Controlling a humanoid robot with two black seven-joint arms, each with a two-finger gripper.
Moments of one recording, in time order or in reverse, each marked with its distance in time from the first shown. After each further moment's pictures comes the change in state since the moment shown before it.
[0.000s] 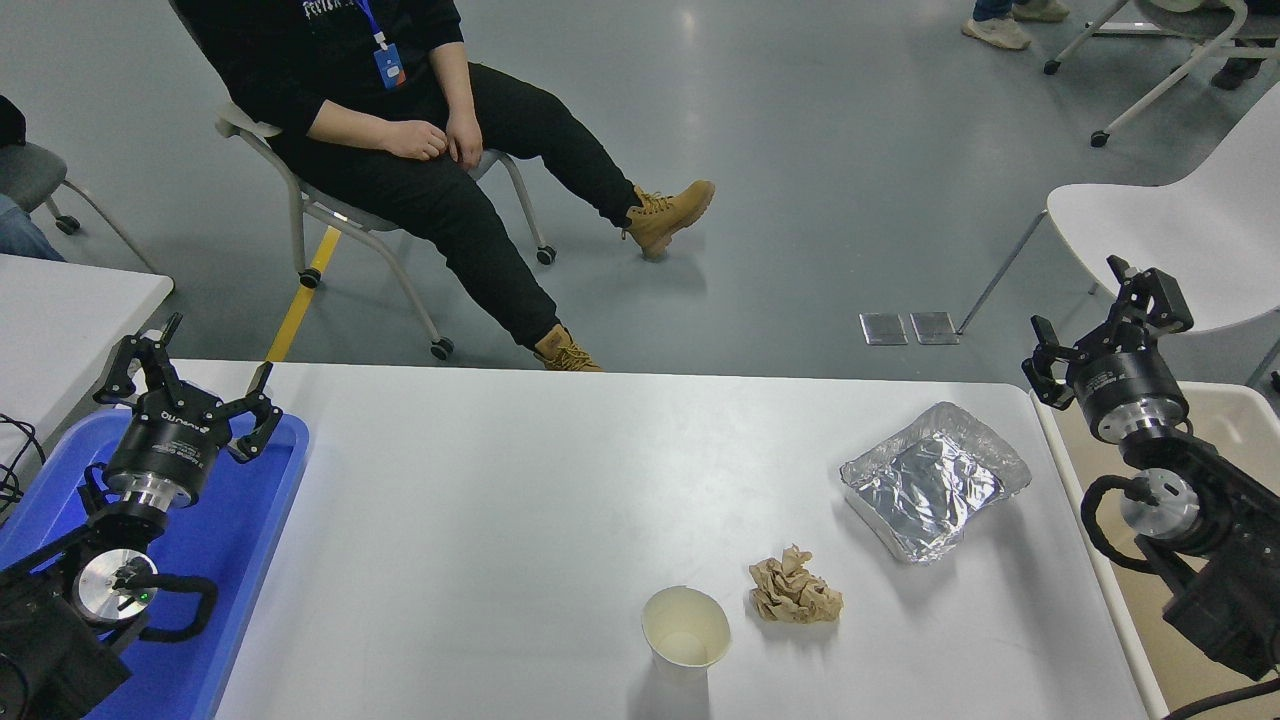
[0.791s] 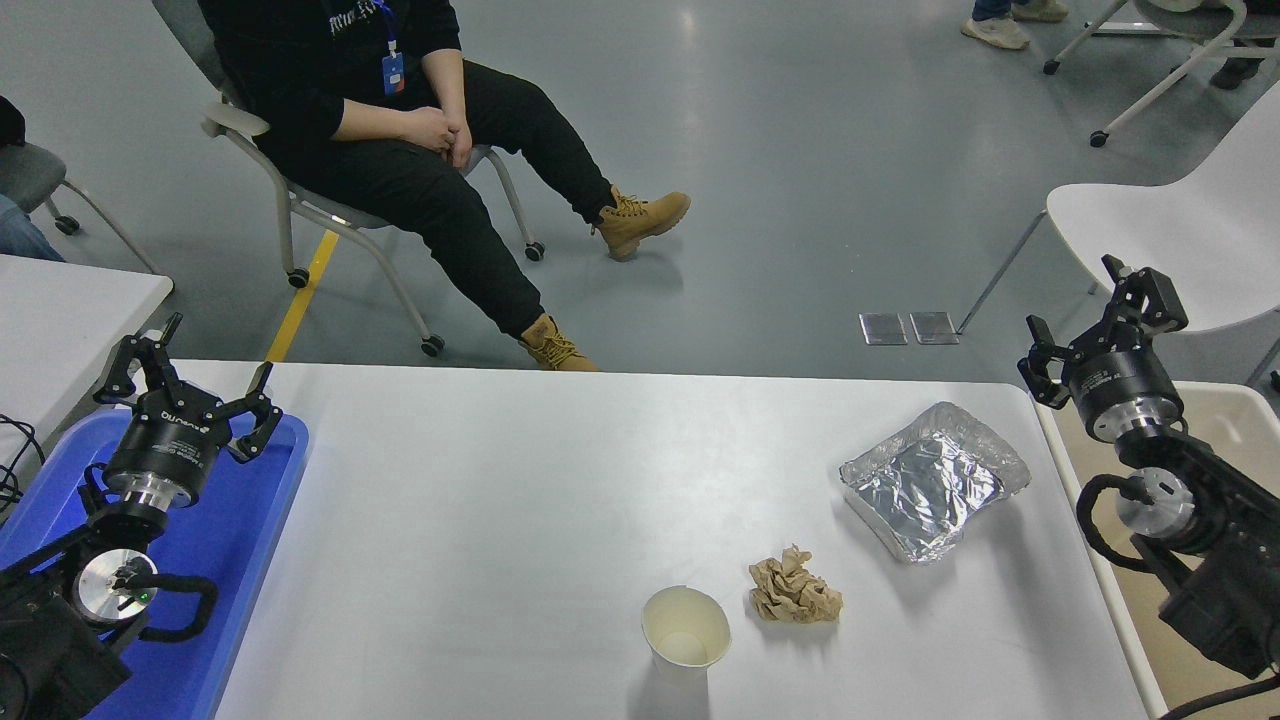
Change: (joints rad) left arm 0.000 0.000 0.000 0.000 0.000 0.000 0.000; right arm -0.001 0.002 -0.005 0.000 0.000 -0.001 0.001
